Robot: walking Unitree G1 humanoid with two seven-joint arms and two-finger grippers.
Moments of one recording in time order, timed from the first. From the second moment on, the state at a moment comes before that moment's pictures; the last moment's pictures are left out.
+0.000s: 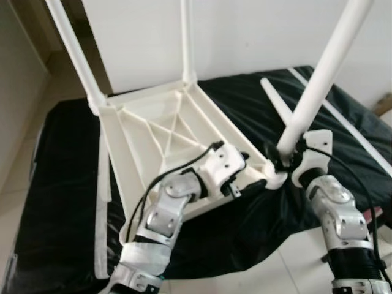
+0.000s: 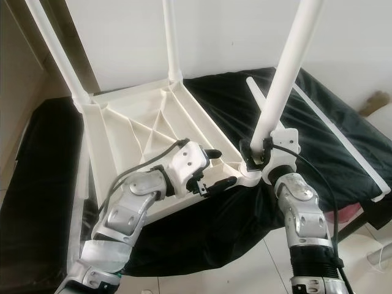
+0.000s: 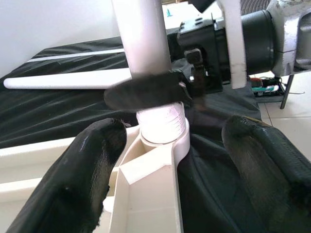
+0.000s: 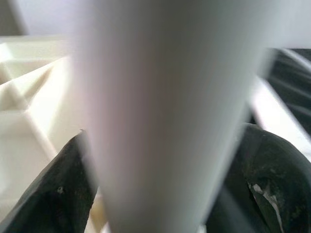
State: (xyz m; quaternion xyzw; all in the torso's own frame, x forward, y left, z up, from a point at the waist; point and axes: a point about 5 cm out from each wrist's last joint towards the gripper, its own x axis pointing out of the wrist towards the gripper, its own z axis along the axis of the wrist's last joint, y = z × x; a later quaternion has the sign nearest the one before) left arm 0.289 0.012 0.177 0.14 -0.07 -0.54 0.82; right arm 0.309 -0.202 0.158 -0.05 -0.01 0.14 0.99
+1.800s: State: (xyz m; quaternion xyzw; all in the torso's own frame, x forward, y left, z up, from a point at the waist) left arm 0.269 0.006 0.167 0.12 -0.02 -0.58 0.81; right arm 0.328 -0.203 0.140 -0.03 0.02 0.11 0.99
